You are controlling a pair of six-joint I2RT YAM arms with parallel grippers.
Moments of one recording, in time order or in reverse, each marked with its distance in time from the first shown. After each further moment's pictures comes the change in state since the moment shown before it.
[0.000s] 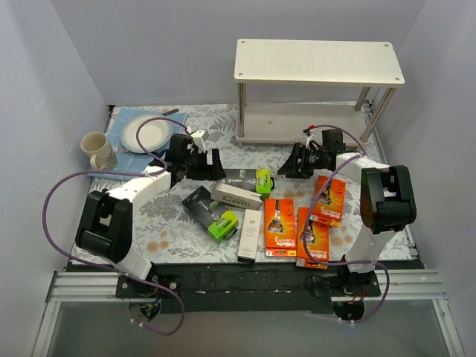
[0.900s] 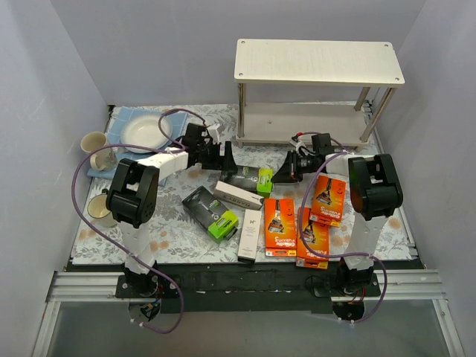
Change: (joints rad) left arm 0.019 0.376 0.272 0.018 0.167 0.056; right arm 0.048 0.174 0.049 0.049 -0.181 0.032
